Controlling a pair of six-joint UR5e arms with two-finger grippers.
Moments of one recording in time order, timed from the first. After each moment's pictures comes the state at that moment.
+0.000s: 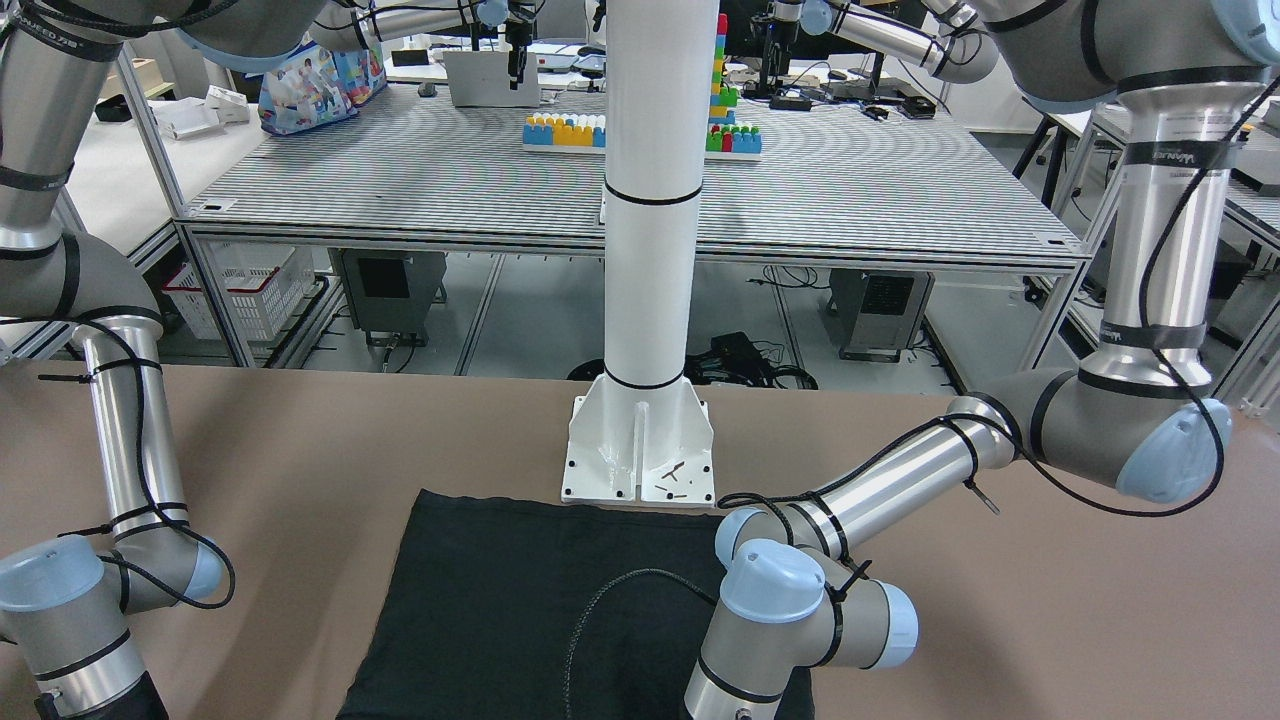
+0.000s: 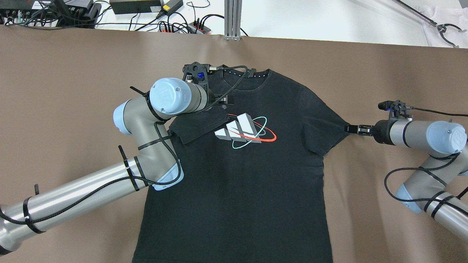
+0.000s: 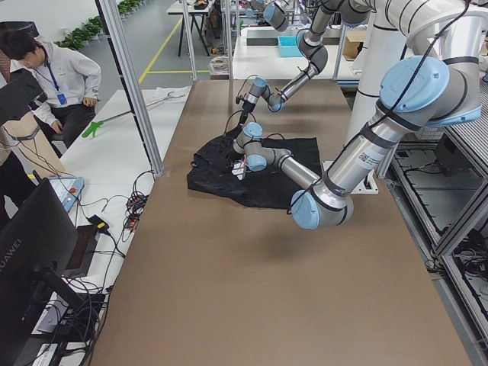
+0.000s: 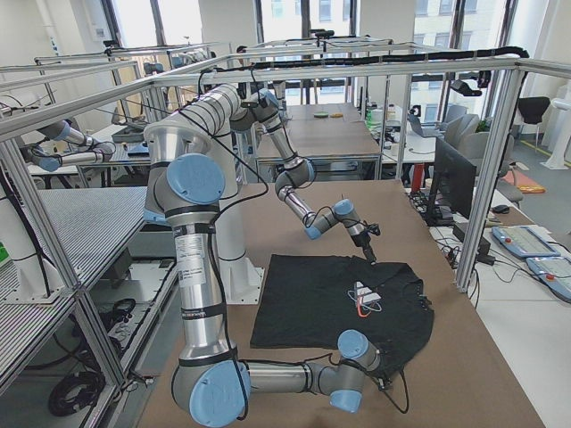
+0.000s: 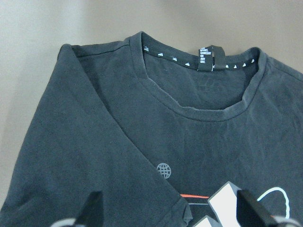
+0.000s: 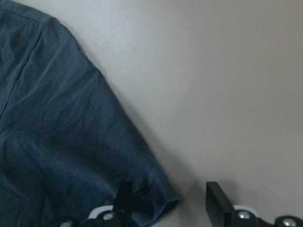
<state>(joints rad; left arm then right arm) -0.66 -2.41 -1.26 -2.20 -1.62 -1.18 0.90 -1.35 1.26 -0.30 1.90 1.11</state>
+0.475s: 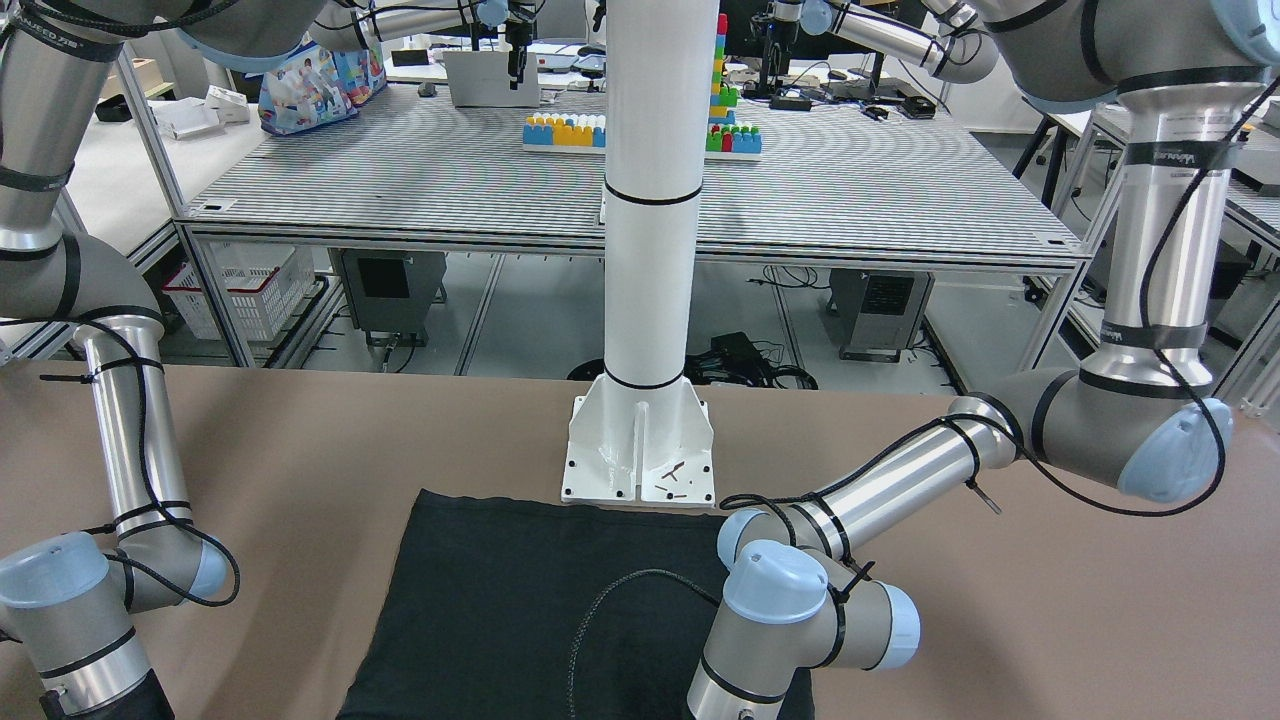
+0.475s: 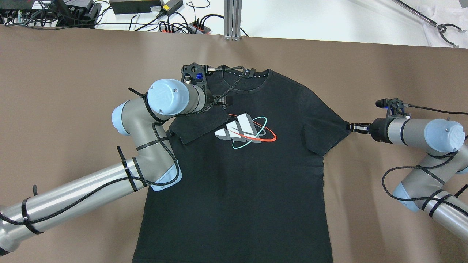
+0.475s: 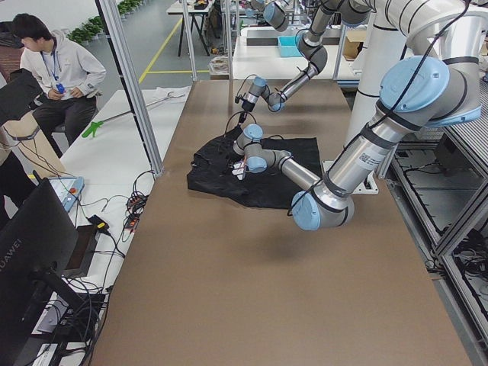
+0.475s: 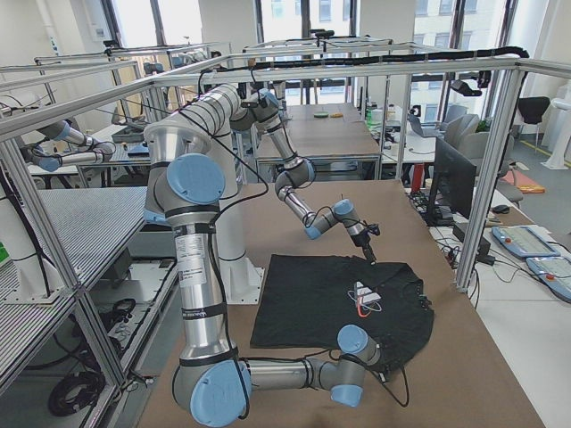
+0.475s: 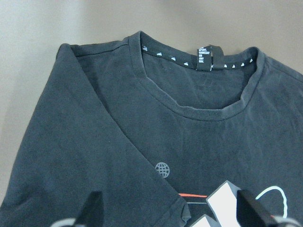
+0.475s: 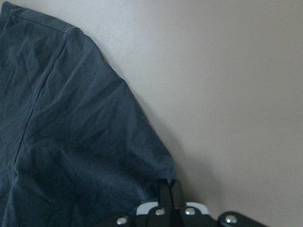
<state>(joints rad) -0.66 -2.41 -1.27 -2.21 -1.62 -1.17 0.90 -1.35 1.29 -0.31 1.90 1.12</state>
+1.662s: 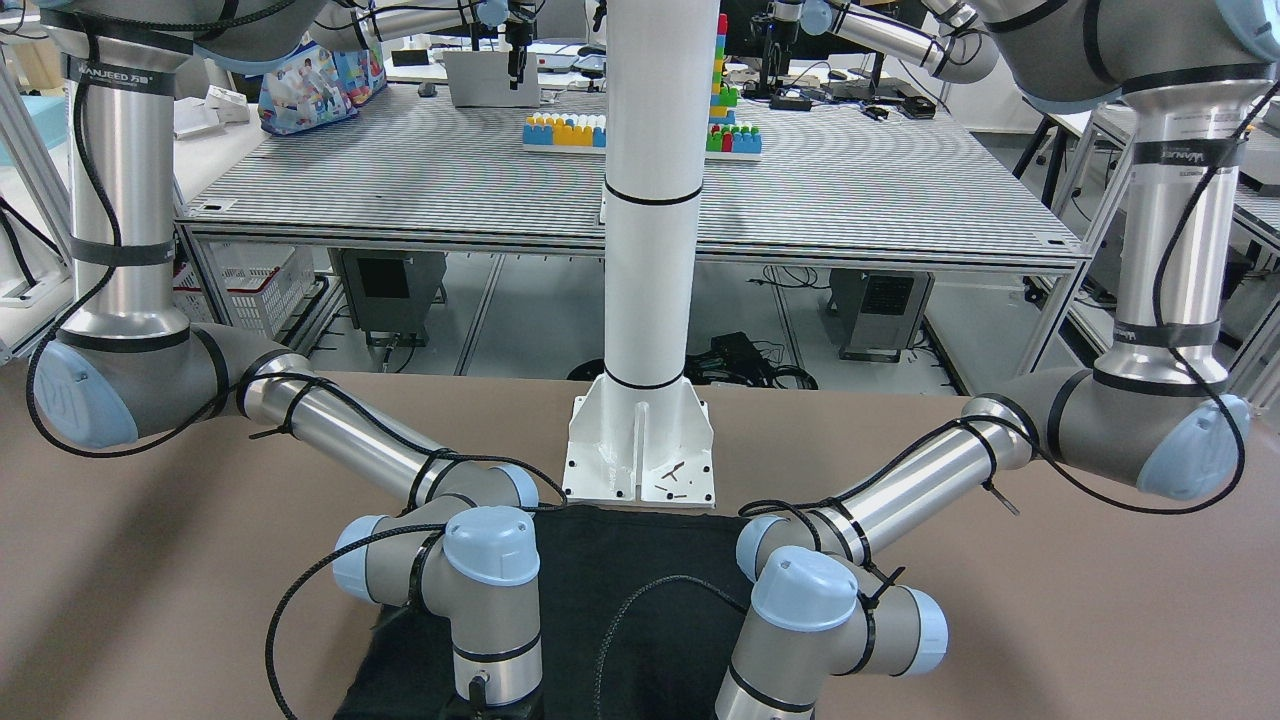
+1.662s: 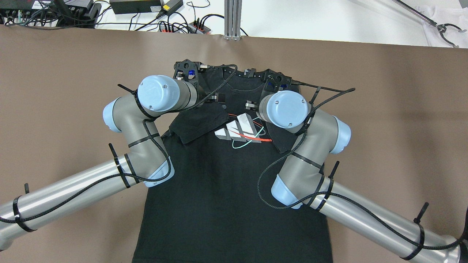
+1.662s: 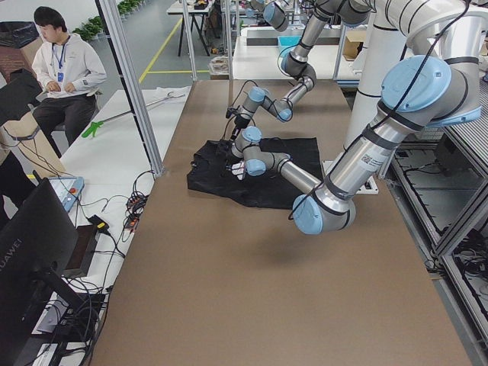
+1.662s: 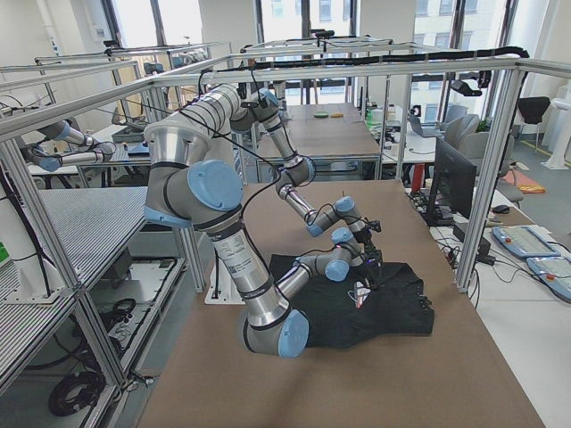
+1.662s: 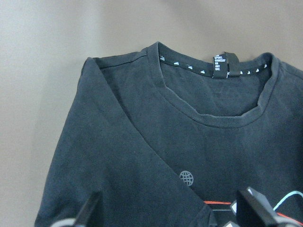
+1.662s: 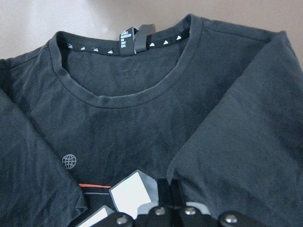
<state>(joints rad) -0.68 -2.38 -1.29 -2.22 -1.63 -1.14 0.63 -0.84 1.44 -1.18 1.52 1.29</state>
